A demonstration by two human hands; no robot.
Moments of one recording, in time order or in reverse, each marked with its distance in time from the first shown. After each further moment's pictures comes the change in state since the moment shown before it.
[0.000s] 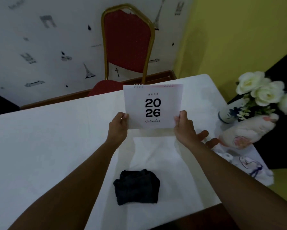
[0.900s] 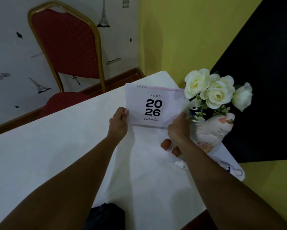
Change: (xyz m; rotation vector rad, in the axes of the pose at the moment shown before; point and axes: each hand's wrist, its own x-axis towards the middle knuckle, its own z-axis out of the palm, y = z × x) left_hand 0.081 0.068 0.184 0.107 -0.208 0.103; right_hand 0.076 0.086 -0.079 0.097 0.219 0.470
